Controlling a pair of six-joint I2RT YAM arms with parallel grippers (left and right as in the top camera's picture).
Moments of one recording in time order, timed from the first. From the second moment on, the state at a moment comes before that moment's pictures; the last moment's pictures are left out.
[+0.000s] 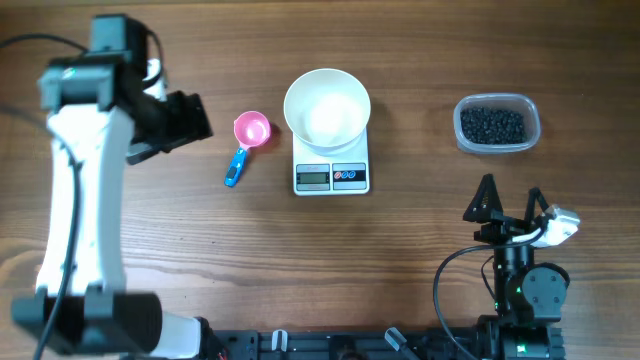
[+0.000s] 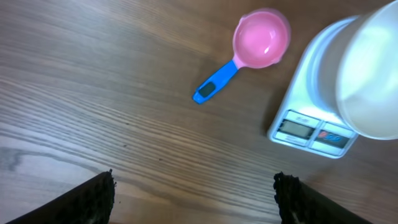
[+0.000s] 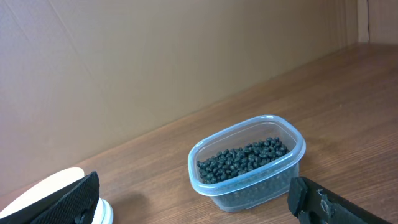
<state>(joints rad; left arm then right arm) 0.01 1.64 1.72 -1.45 0.05 -0.31 -0.03 0.03 0.01 0.01 0.09 0.40</state>
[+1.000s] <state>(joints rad) -0.15 1.81 1.03 -0.63 0.12 -0.24 -0.03 0.03 0.01 0.01 0.09 0.40</state>
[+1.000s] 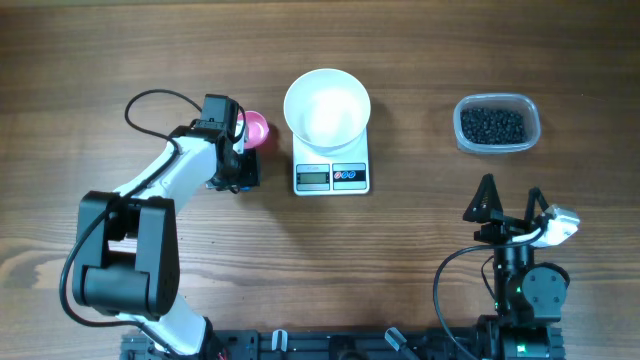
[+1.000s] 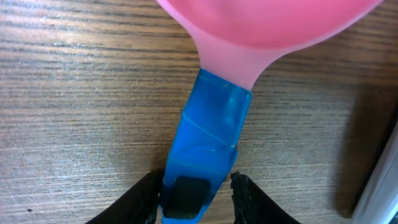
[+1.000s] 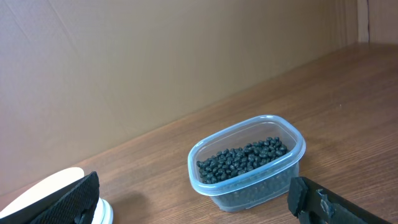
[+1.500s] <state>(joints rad) -0.19 1.83 1.04 -0.49 -0.04 -0.24 -0.03 0.03 0.01 0.01 0.09 0.40</state>
